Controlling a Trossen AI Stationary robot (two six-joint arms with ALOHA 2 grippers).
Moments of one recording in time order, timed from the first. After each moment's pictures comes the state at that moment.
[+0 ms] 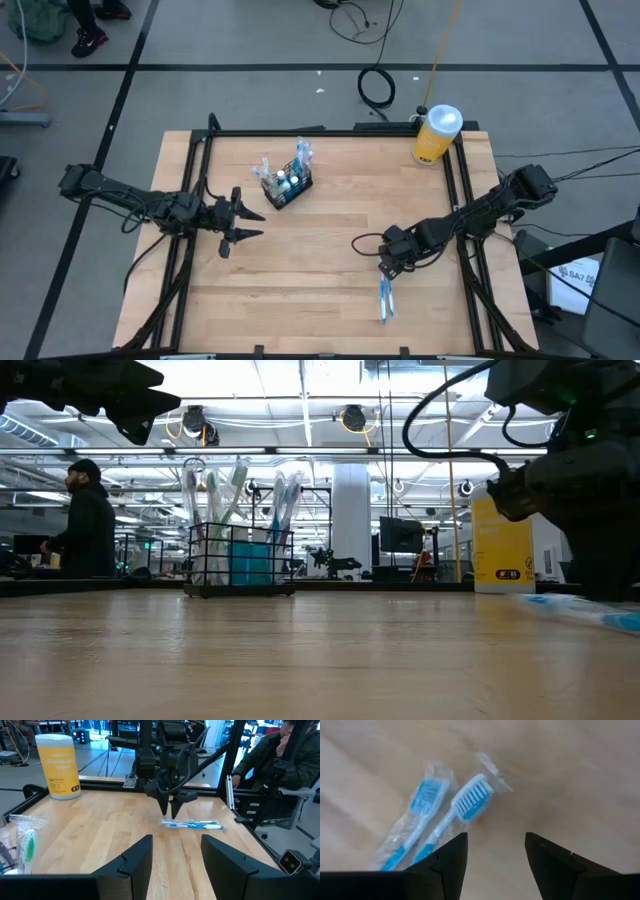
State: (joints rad) left arm -0.26 0.61 0.32 0.17 -0.16 -0.11; right arm 0.37 1.49 0.75 -0.63 -0.06 1.27
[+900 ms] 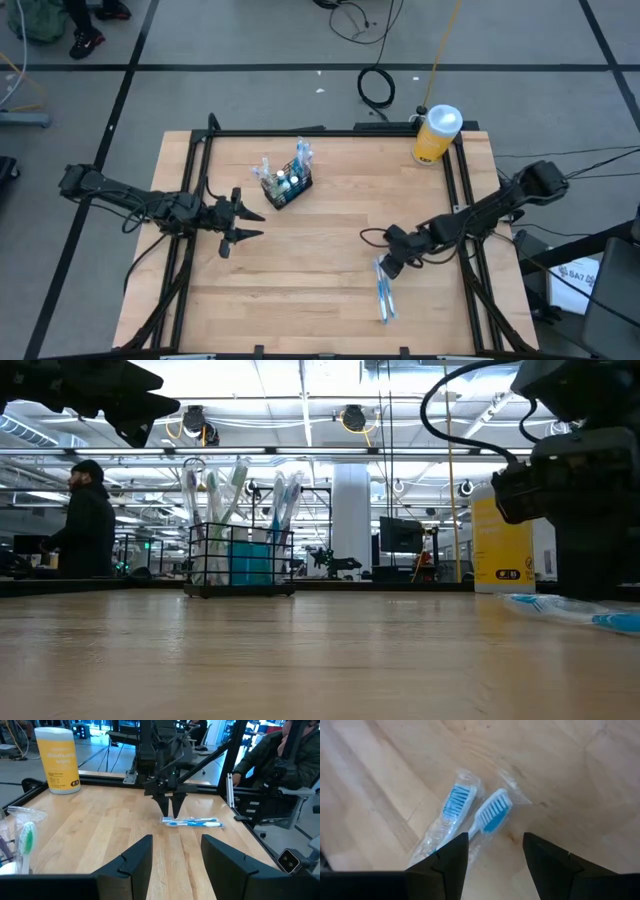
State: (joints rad) left arm -0.26 0.61 0.32 0.15 -0.16 -0.13; right arm 0.36 1.39 0.52 -0.18 -0.03 1.22
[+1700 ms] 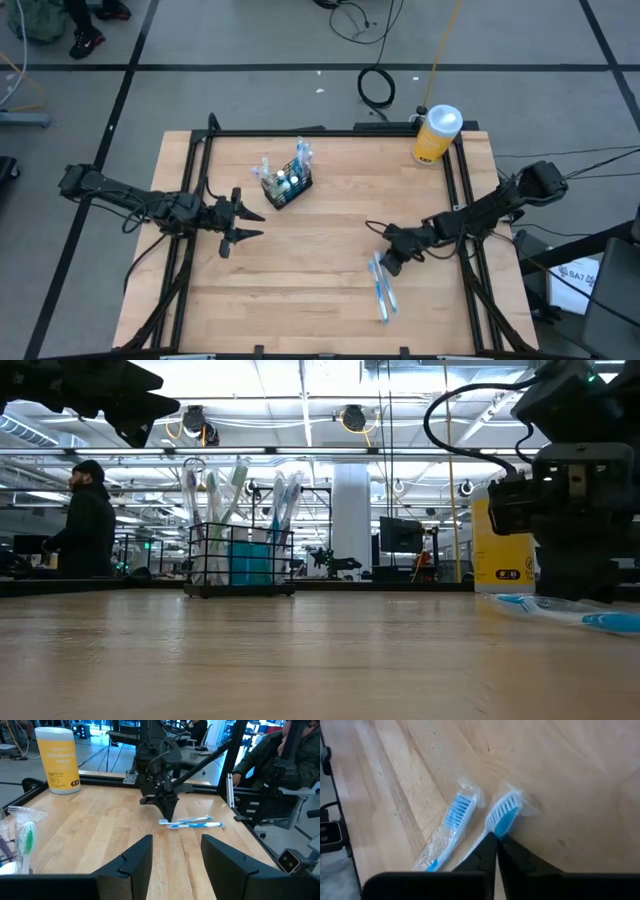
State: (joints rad) left arm -0.26 0.61 0.32 0.15 -0.16 -0.13; right arm 0.29 1.38 0.36 0.14 -0.04 1.04
